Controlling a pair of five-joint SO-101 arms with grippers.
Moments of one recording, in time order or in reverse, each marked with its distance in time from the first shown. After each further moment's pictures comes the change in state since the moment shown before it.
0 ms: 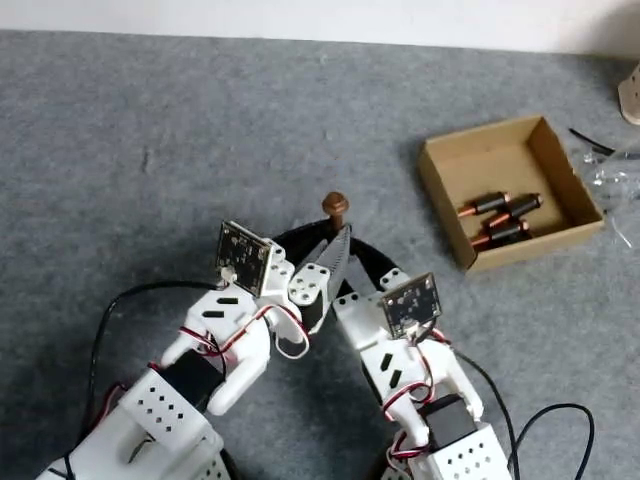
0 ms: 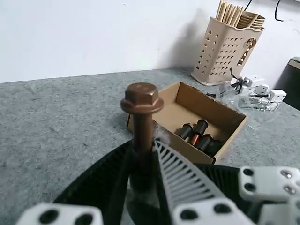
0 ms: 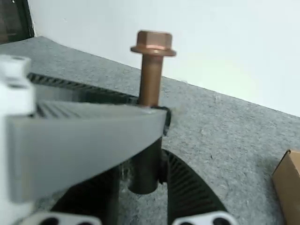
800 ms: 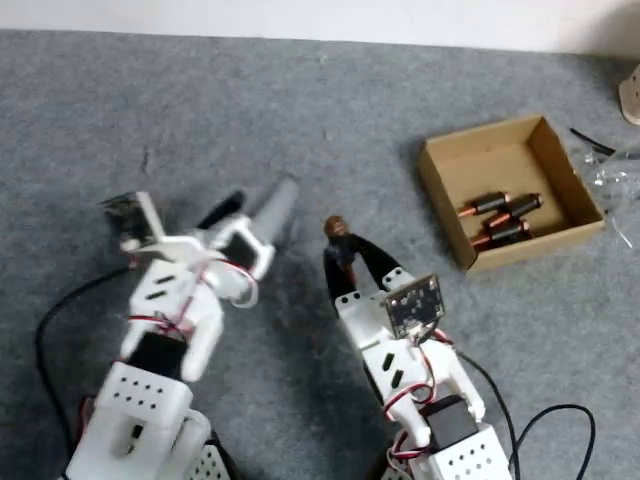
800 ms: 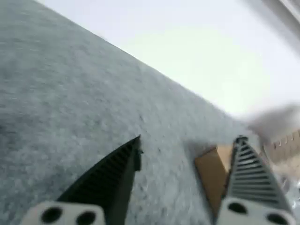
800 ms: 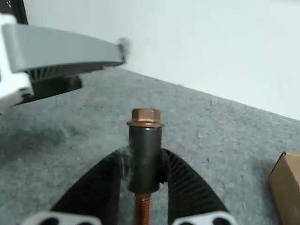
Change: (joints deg) left arm -23.6 0.9 0.2 0.4 26.4; right arm 0.2 -0.1 0.0 -0.1 -0.1
